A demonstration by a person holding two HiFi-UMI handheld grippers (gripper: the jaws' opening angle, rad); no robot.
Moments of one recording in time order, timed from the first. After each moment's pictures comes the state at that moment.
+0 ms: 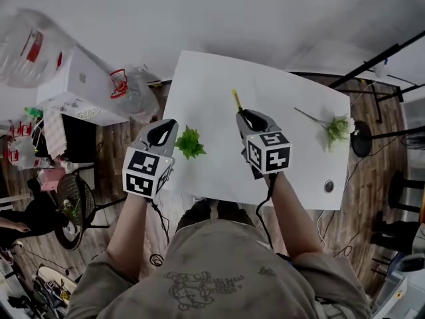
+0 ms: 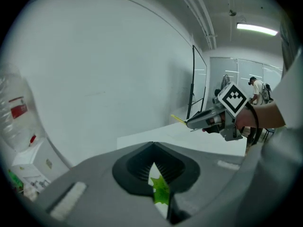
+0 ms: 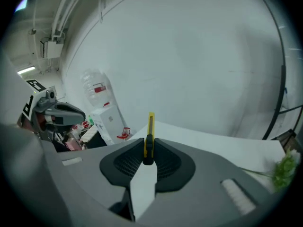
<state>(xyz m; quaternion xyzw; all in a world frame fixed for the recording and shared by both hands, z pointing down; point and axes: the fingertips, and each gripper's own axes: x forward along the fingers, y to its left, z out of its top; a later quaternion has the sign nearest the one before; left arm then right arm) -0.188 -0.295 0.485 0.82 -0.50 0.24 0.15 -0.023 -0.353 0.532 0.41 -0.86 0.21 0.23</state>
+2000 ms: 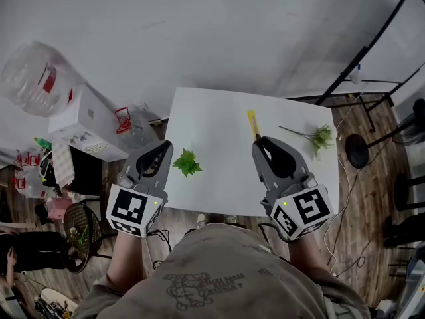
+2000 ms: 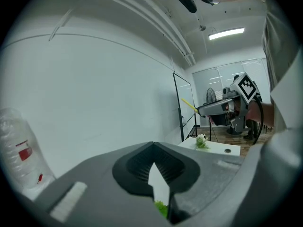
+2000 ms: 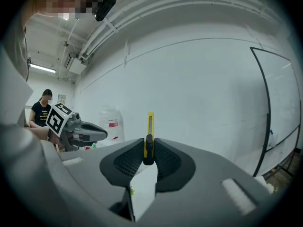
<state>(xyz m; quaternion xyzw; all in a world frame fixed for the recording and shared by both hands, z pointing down) -0.148 -0.233 0.322 0.86 -0.49 0.16 -0.01 0.031 -0.240 0.303 0.43 -0.90 0.06 0.06</state>
